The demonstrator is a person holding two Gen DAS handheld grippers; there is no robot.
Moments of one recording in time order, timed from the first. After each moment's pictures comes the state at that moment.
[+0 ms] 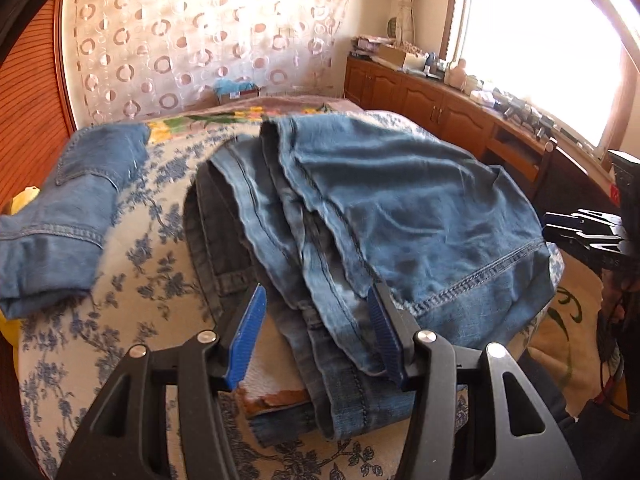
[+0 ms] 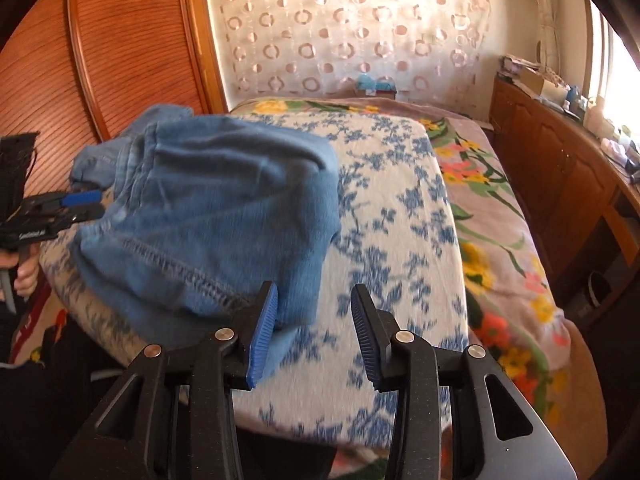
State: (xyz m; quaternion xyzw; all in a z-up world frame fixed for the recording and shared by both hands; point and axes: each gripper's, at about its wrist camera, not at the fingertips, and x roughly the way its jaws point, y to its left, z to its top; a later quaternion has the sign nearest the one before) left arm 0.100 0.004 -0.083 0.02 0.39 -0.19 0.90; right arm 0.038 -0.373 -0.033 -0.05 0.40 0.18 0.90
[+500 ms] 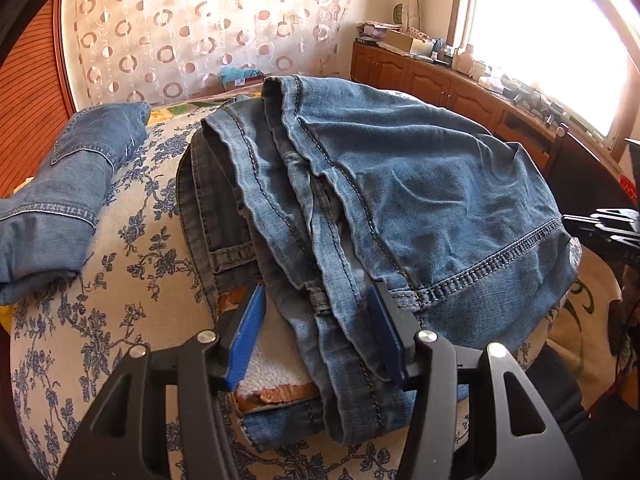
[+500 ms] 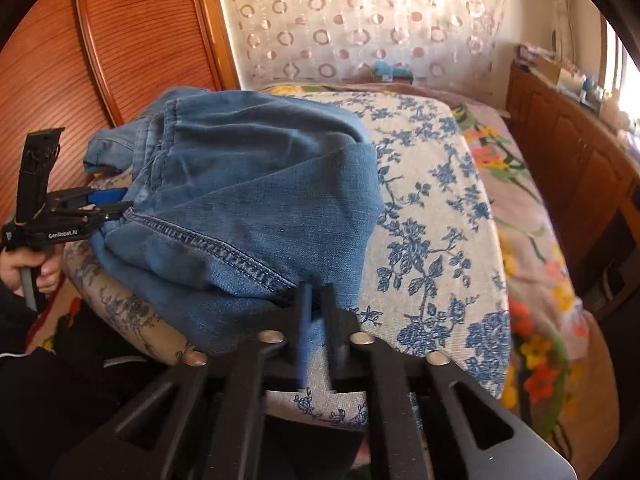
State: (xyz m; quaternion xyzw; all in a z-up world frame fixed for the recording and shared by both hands) left arm 0.100 -0.003 -0.104 0.03 0.40 -0.18 0.90; right arm 0.030 -0.355 -0.043 -0.04 0.42 0.21 0.88
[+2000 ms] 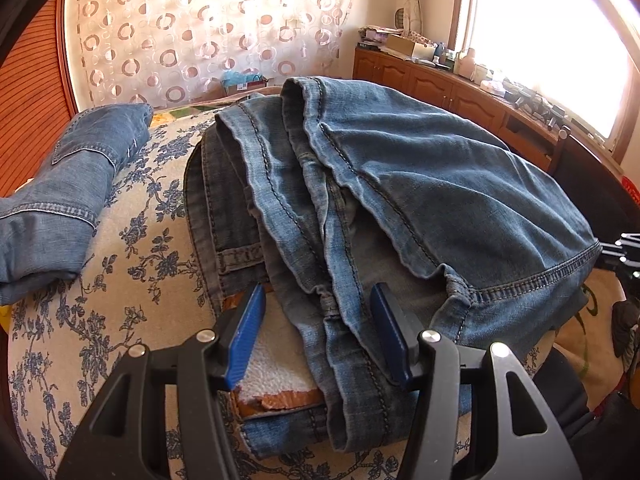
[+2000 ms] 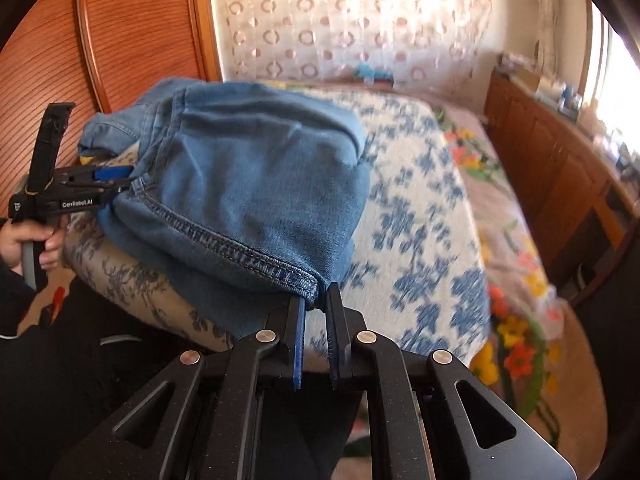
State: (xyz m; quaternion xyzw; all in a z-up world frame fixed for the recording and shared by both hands) left arm 0.105 0.000 -0.107 0.03 0.40 -0.18 0.90; right arm -0.009 -0.349 -0.044 -0.06 0.43 0.16 0.89
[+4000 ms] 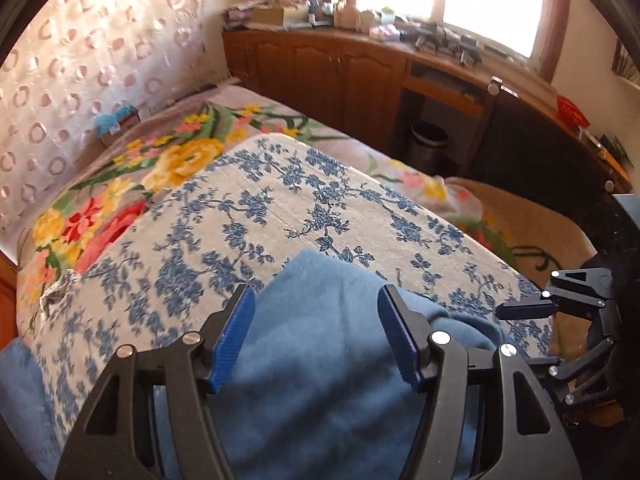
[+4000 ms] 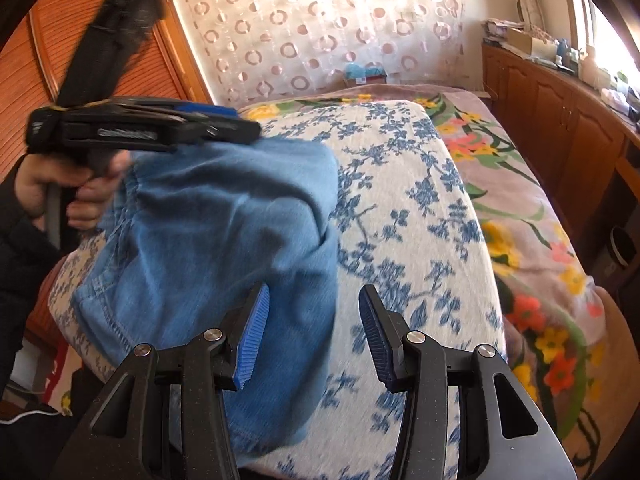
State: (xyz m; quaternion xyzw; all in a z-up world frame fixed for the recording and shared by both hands) left arm 0.266 -0.191 -0.035 0.17 0.43 -0.36 0.81; right arm 0.081 -0.376 -0.044 0.04 0.42 0.17 0.89
